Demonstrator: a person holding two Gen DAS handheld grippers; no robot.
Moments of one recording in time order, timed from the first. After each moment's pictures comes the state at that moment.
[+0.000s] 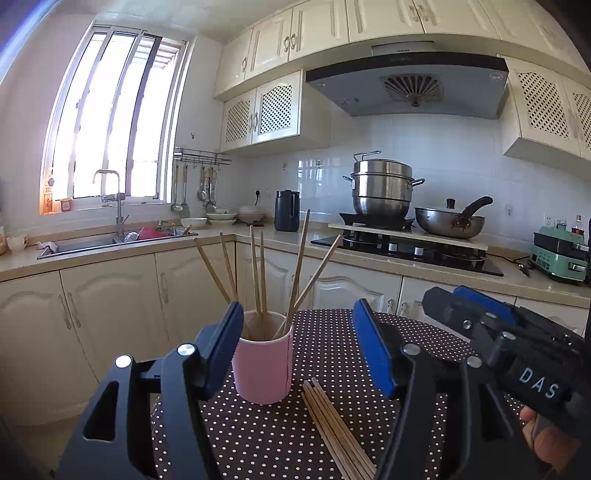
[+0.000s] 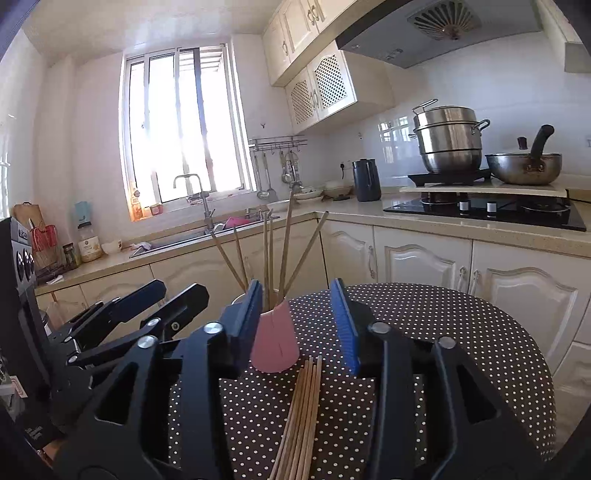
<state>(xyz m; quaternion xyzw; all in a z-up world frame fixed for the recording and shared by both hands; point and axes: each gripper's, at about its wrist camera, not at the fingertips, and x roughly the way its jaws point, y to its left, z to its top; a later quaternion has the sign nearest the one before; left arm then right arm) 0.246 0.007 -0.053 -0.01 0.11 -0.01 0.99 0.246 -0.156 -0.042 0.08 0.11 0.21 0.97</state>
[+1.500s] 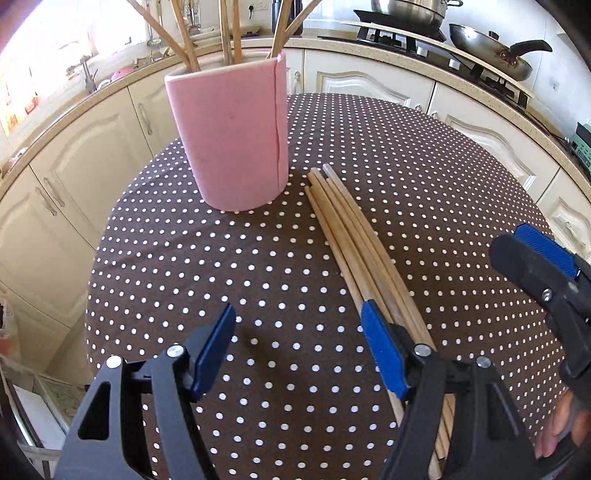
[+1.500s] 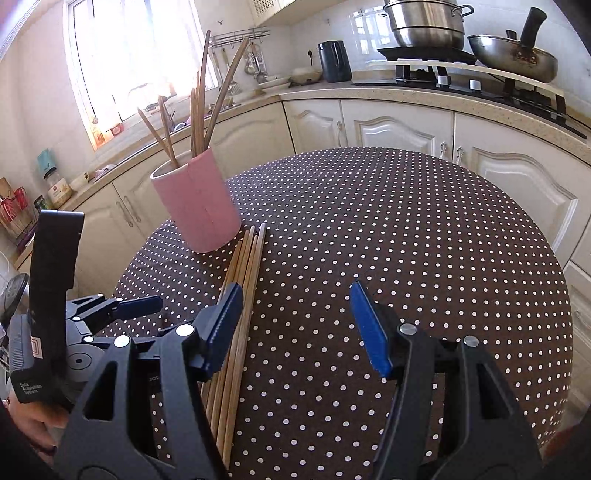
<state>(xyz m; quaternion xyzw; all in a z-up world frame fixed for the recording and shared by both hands) 0.335 0.000 -0.197 0.00 0.48 0.00 0.88 0.294 -0.160 -0.144 0.06 0.33 0.19 0.92</state>
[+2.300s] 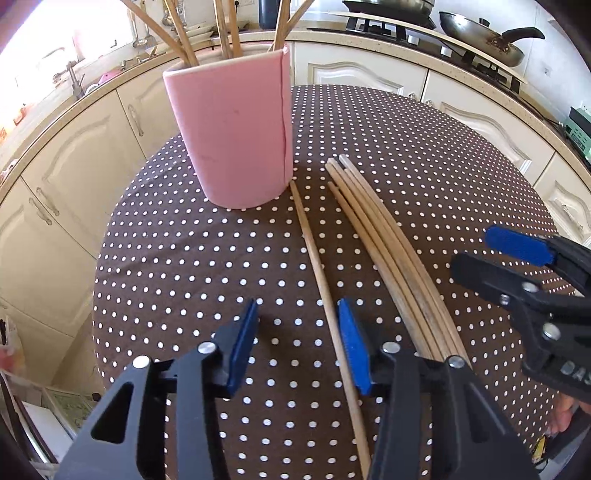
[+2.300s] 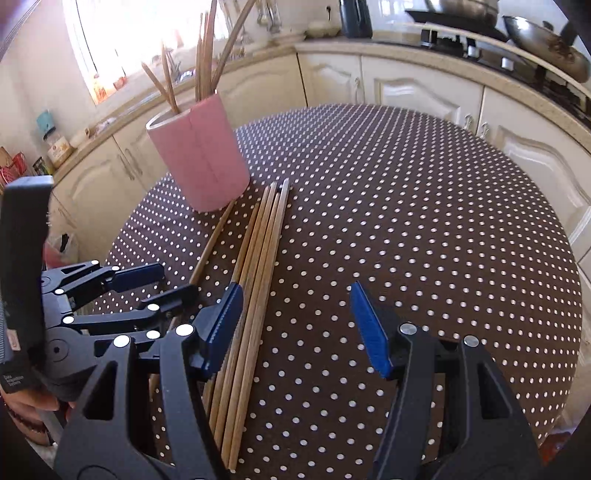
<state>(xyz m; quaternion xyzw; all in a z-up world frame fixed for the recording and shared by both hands) 0.332 0.020 -0.166 0.02 0.49 -0.03 0.87 0.325 -0.131 -0.155 0.02 0.43 0.22 0.87</state>
